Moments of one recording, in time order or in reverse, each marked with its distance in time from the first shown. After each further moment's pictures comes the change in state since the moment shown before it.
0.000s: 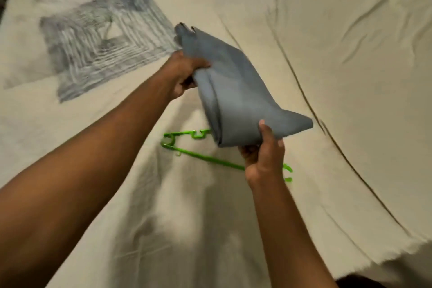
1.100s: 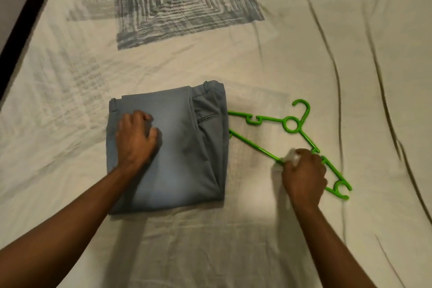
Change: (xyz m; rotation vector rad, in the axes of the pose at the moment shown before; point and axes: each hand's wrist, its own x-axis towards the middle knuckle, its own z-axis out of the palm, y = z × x) left_hand -0.127 -0.212 -0.246 1.068 0.691 0.105; right_hand 0.043 0.092 -0.064 -1.937 0.051 -0.576
